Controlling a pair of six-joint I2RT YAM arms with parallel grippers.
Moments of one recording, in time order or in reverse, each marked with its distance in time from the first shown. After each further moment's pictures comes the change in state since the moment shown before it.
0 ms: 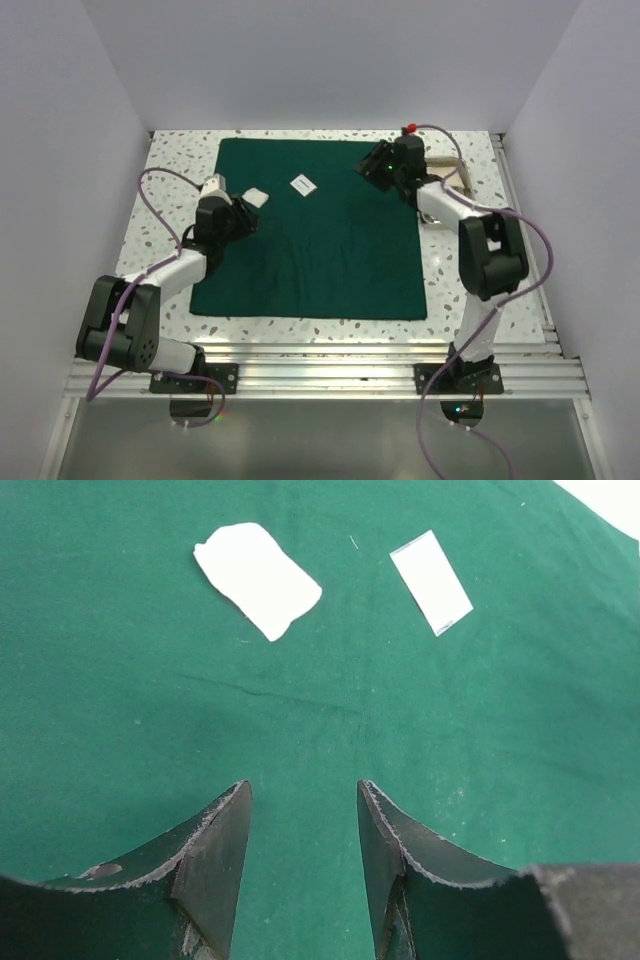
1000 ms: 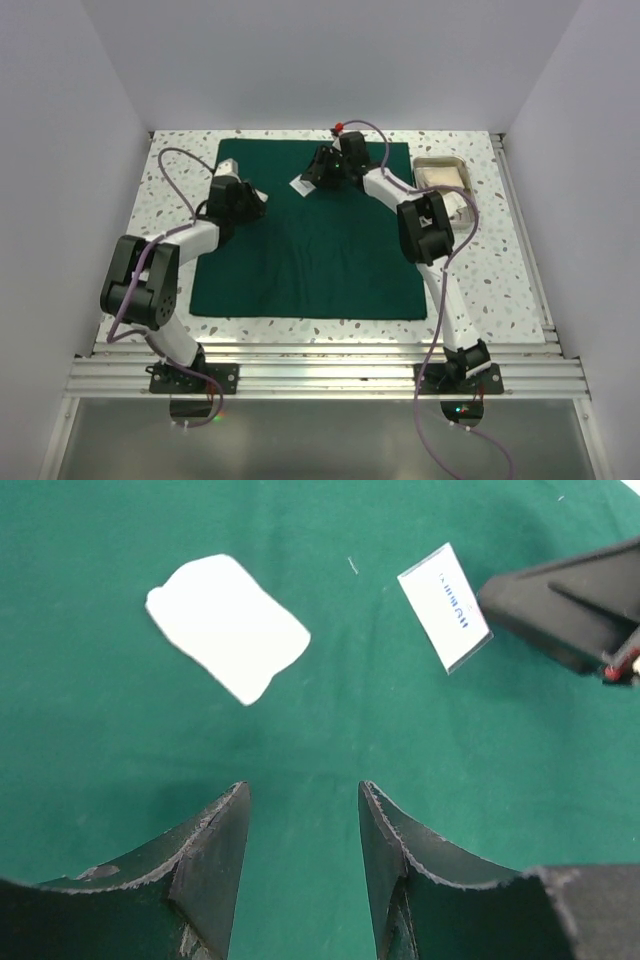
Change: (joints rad) left arm 0.000 0.249 0.228 -0.071 0.017 0.007; right arm 0.154 0.734 0.850 -0.215 -0.262 -0.235
